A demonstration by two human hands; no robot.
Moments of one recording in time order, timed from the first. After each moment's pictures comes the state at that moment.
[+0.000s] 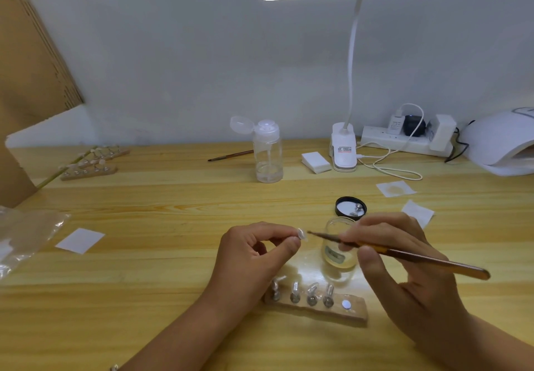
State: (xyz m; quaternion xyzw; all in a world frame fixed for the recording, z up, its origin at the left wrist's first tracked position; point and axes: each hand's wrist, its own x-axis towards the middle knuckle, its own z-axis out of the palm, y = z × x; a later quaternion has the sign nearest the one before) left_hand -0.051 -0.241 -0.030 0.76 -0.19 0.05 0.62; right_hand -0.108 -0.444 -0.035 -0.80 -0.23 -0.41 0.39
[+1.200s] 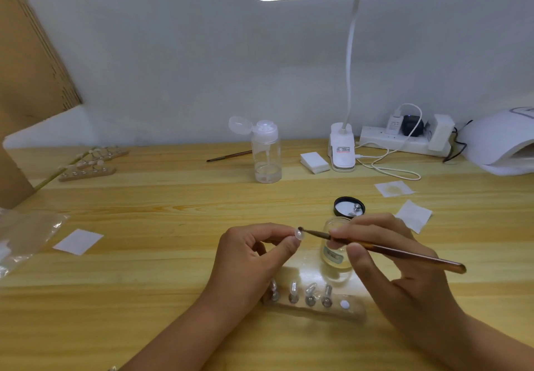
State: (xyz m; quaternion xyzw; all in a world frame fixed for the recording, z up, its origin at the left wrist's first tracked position) left_hand -0.051 -0.242 -0.030 0.76 -0.19 0.05 0.62; right_hand -0.109 -0.439 -0.033 -0.80 -0.19 -0.36 0.43
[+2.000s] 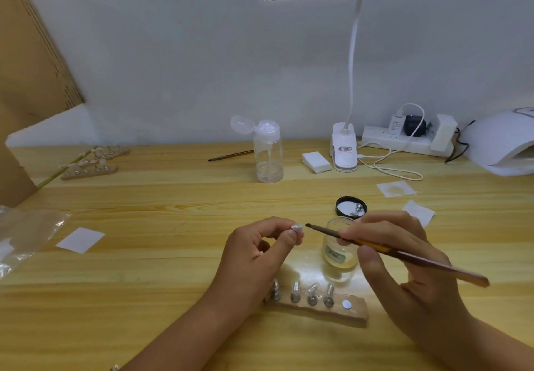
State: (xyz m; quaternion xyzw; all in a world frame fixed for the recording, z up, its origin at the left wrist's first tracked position) left_hand -0.051 -0.242 -0.031 0.76 -0.23 0.04 0.60; right_hand -0.111 -0.440 -0.030 -0.80 -0.20 -0.39 0.40
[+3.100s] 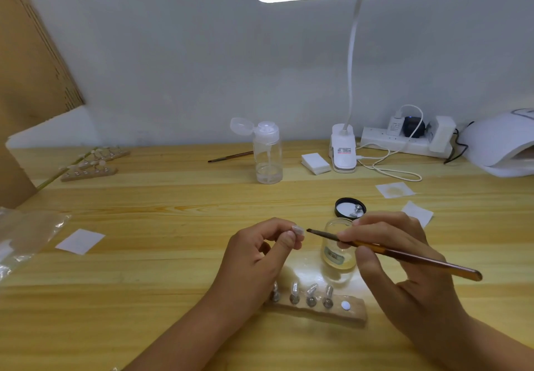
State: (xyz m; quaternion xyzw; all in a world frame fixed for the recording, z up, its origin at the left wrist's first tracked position) left_hand -0.052 -0.245 -0.032 0.78 -0.23 0.05 0.58; right_hand -0.111 -0.439 -0.030 -0.81 -0.20 -0.40 0.38
